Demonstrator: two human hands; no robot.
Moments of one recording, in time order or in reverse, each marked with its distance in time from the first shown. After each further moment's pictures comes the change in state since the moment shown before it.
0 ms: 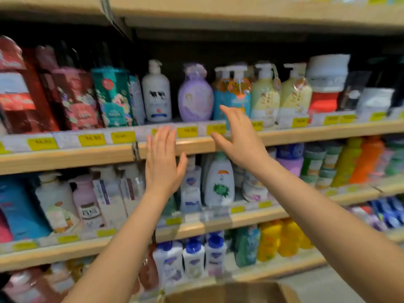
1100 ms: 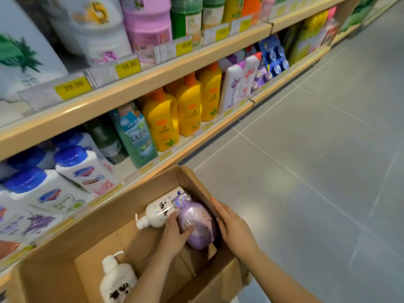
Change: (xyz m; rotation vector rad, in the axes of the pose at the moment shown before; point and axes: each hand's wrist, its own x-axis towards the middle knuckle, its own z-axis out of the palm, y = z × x) left_hand -0.498 0.204 0.210 -0.678 -1.432 -0.612; right_hand -0.561 0.156 0.081 0.006 -0.432 0.944
